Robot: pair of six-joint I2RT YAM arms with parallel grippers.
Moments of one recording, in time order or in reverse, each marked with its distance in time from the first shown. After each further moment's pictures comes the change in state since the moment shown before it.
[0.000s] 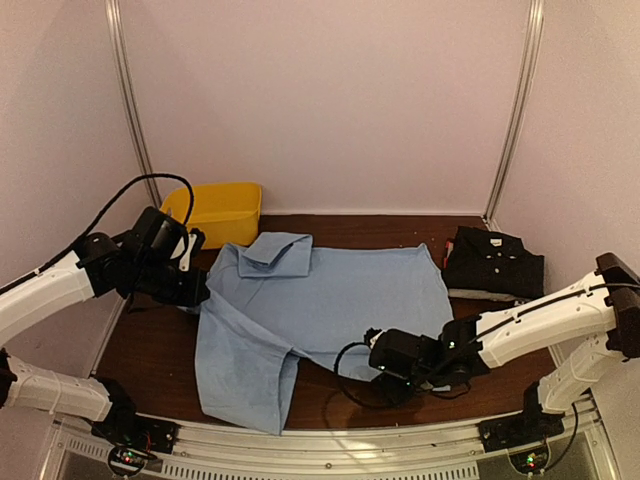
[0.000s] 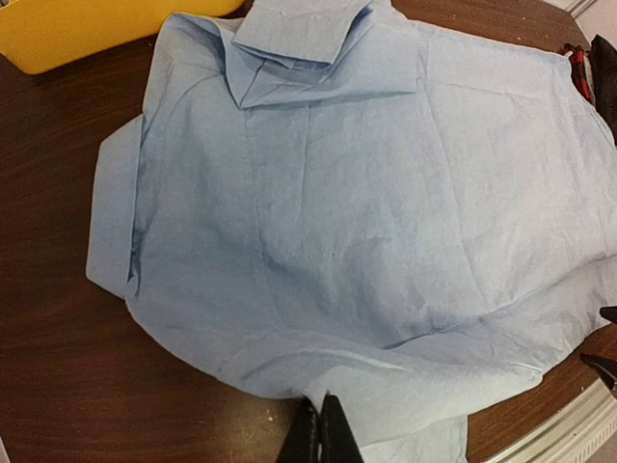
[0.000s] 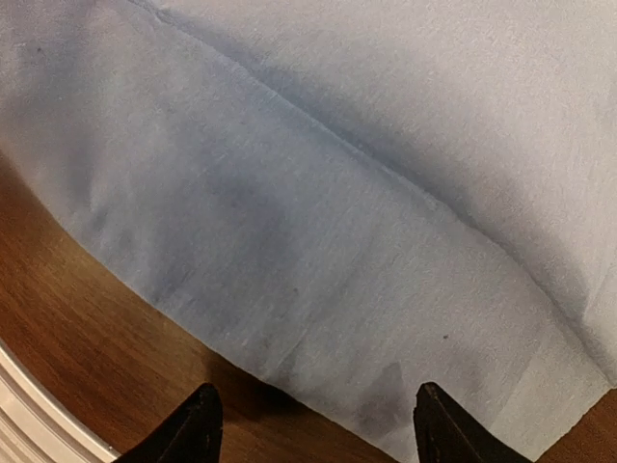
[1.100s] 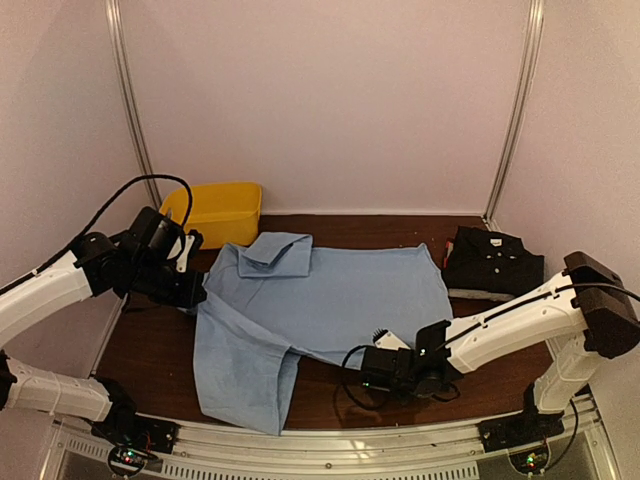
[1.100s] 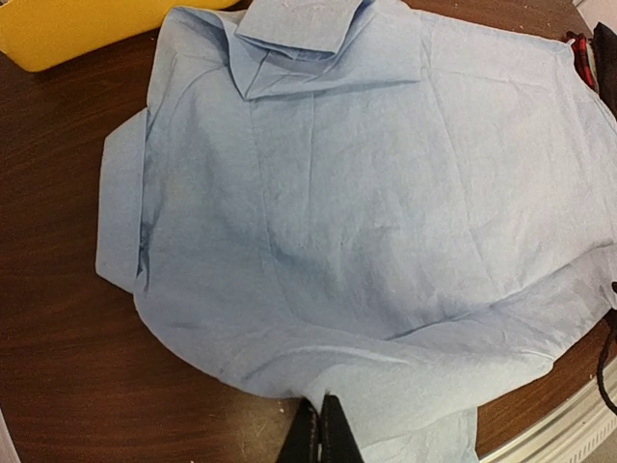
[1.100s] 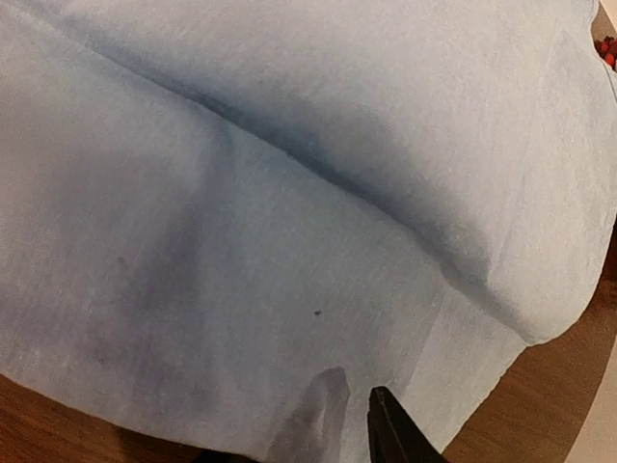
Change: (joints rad) left arm 0.021 -0.010 0.000 -0.031 0.017 0.040; right arm 0.032 0.185 0.111 -0.241 0.257 0.112
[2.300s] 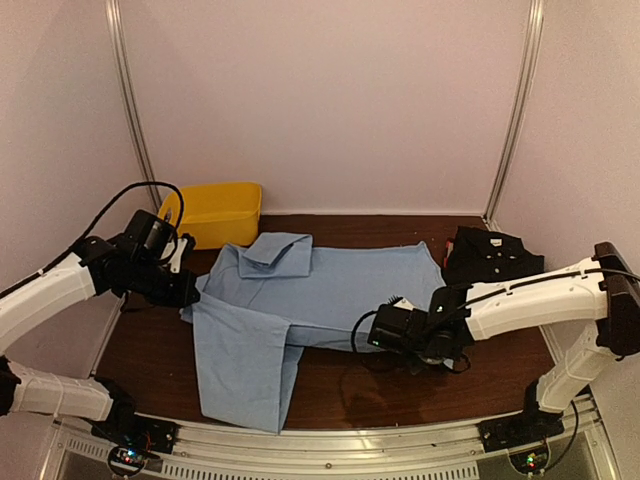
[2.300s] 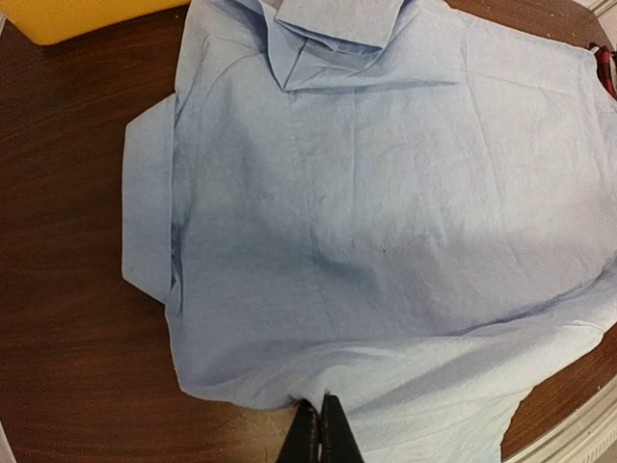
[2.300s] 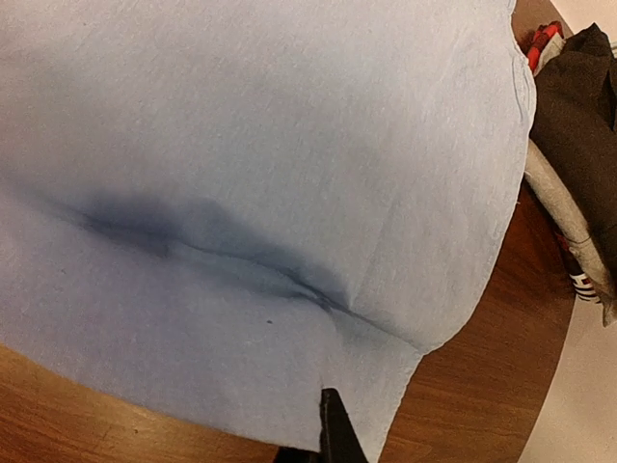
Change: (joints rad) left arm 0.138 0.006 -0.058 0.044 0.076 0.064; right arm -0.136 -0.103 0.100 -0.178 0.041 -0.040
